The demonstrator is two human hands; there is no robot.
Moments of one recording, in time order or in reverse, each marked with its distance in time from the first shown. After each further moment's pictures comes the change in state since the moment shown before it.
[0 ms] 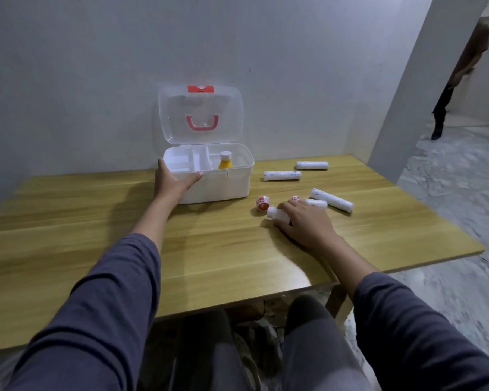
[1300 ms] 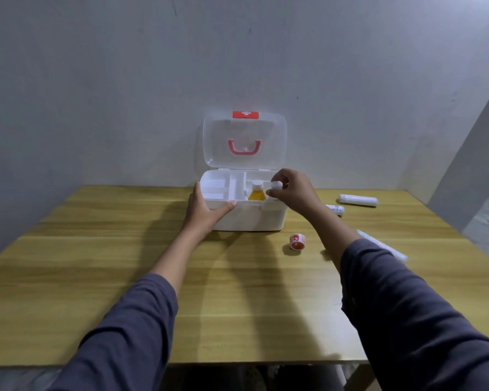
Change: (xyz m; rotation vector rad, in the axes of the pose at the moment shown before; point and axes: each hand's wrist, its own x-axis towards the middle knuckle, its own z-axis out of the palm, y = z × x) left_hand -0.001 -0.008 -0.002 0.000 0.011 0.063; right_hand 0.153 -0.050 -0.029 0.717 0.029 0.086
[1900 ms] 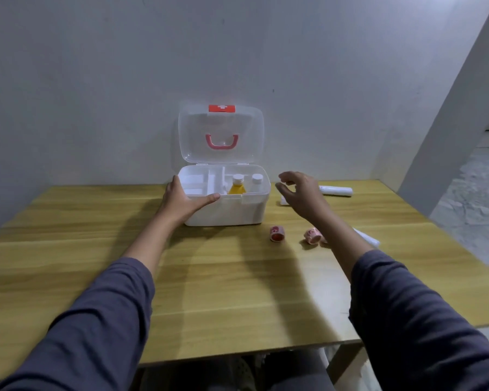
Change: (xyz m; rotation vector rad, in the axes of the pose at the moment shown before) left_hand 0.016 0.013 -0.007 0.214 -0.058 -0.026; right_hand -0.030 0.034 -0.032 -0.140 0.106 -0.034
